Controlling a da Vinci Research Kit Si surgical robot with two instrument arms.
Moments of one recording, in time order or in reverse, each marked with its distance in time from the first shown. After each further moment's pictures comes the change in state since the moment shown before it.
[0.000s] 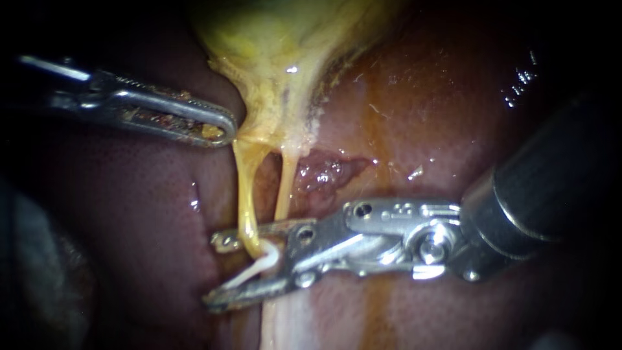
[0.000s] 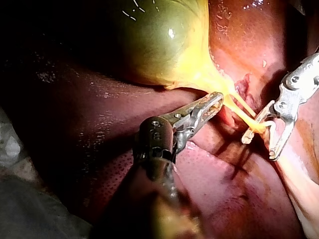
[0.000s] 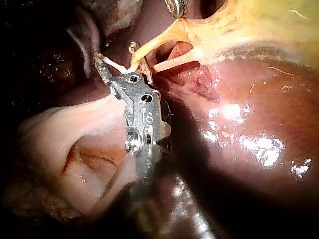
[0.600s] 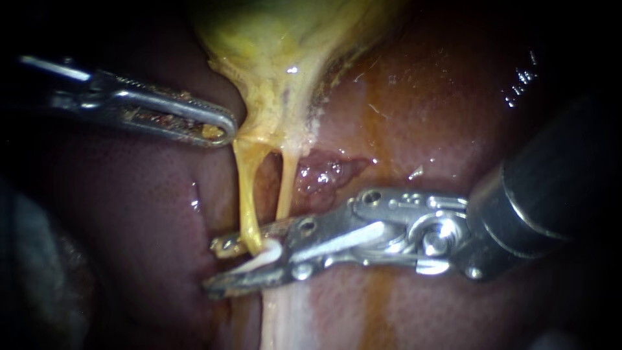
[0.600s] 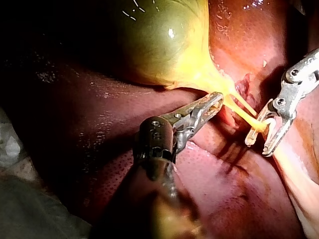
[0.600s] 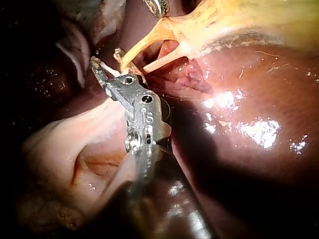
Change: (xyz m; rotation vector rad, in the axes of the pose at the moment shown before) right arm 0.001 0.000 -0.001 0.005 -0.001 0.118; left arm 0.000 0.000 0.000 0.000 0.000 0.000
